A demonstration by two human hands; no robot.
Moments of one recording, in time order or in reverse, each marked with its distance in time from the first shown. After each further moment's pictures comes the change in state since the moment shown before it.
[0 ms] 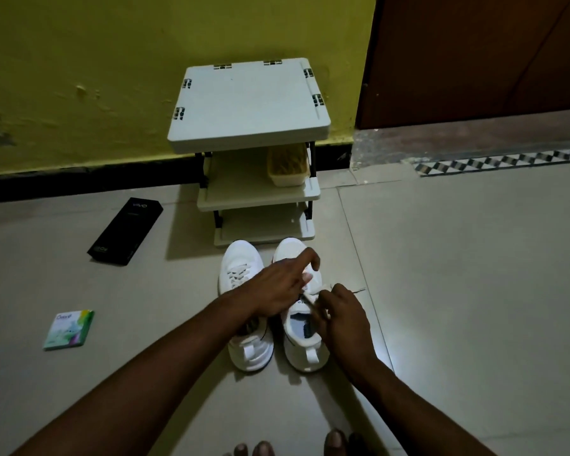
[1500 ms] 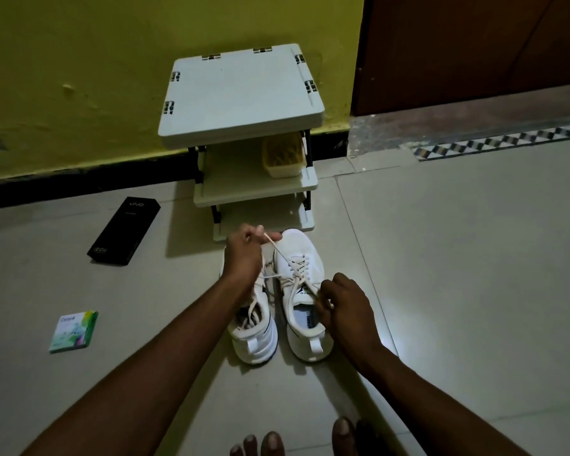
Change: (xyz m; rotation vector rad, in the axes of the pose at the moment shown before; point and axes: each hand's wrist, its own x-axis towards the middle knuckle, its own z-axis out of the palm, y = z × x) left_hand 0.009 -0.012 -0.014 -0.801 0.747 -0.637; right_hand 0.001 -0.001 -0.004 0.025 -0.027 -0.016
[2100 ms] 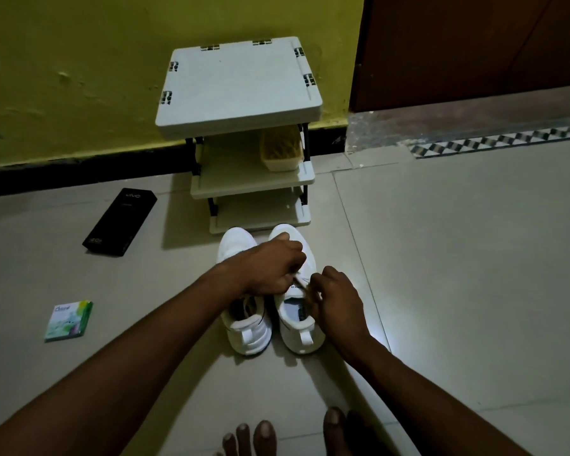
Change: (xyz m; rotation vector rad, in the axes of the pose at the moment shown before) left_hand 0.001 0.006 0.002 1.124 -0.864 0.867; right_hand 0.003 -0.009 0.000 -0.096 -0.054 0.025
